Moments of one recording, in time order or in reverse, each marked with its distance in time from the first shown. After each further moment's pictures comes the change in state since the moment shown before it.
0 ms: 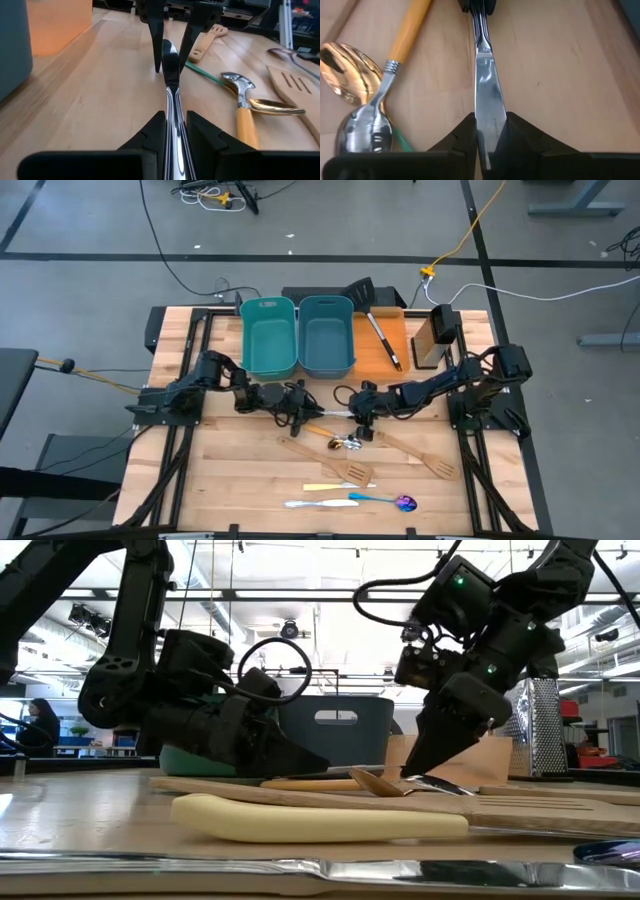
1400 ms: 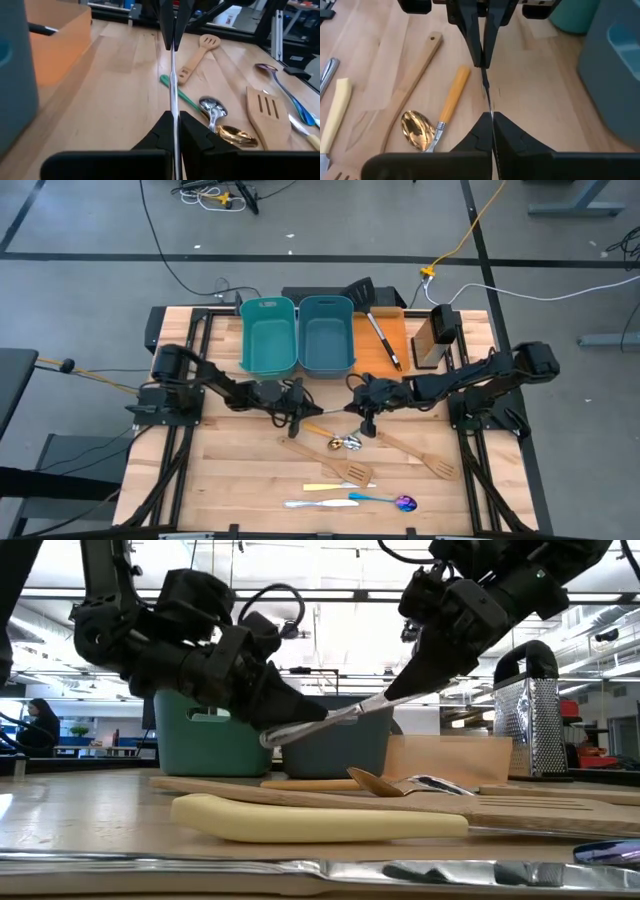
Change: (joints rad) left arm -0.053 -0.376 -0.004 -0.345 -0.087 0.009; right arm 0.000 -0.216 0.007 -0.003 -0.038 -0.046
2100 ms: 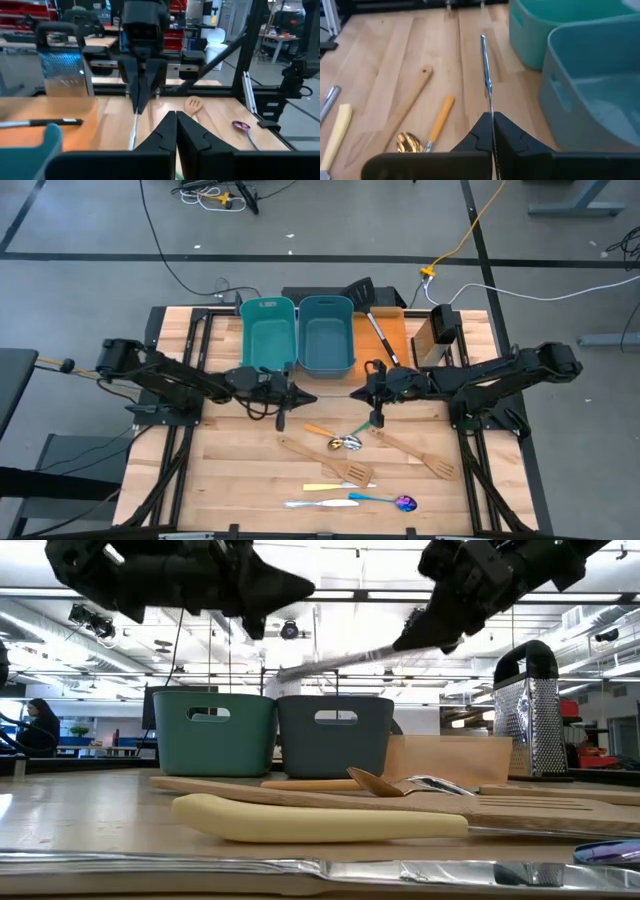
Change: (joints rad) left arm -0.001 -0.446 0.004 -0.239 -0.030 0.111; right arm -0.005 -0.212 -0.003 -0.076 0.068 -0.062
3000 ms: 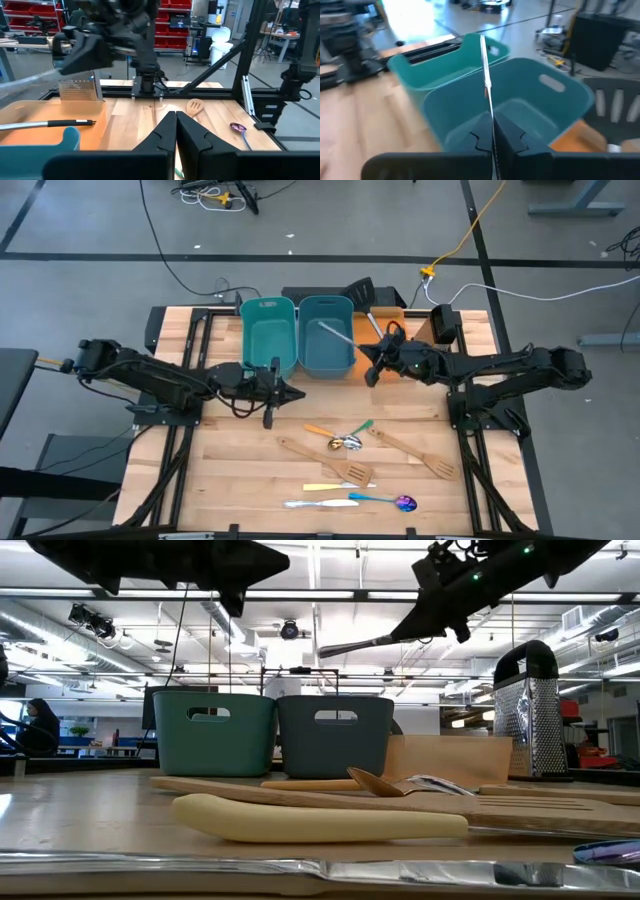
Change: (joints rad) left arm -0.030 -0.220 -0.001 -0.233 -0.050 0.000; right arm -0.194 -0.089 0.000 0.100 0.312 0.078
